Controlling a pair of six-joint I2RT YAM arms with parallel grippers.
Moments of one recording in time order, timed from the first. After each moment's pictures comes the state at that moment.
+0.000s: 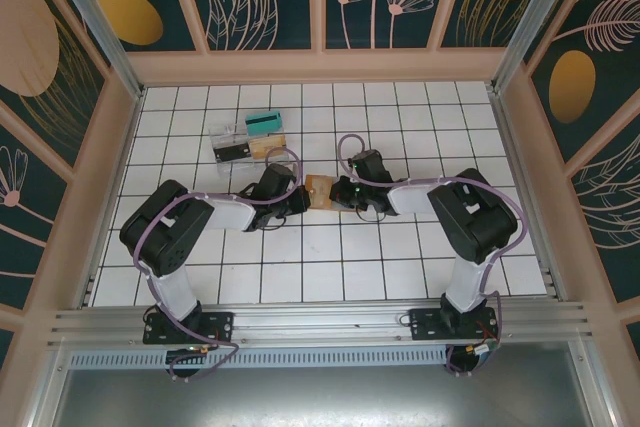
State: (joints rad) left arm -0.63 1.80 0.75 0.28 0.15 -0.75; right arm 0.58 1.82 0.84 0.16 -0.34 0.81
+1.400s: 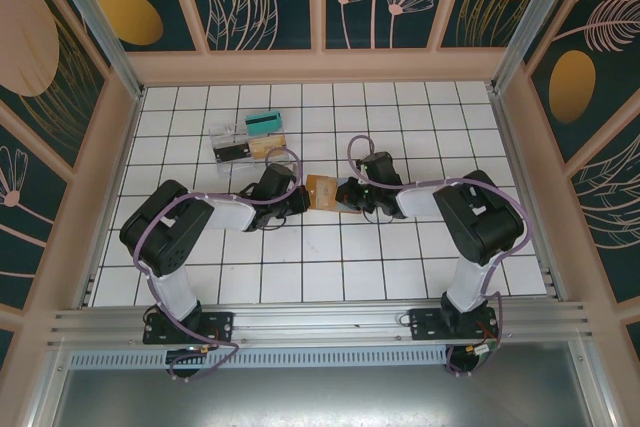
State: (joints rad) left arm -0.63 1.80 0.75 0.27 0.15 -0.76; right arm 0.53 1.79 0.77 0.23 -0.42 0.83
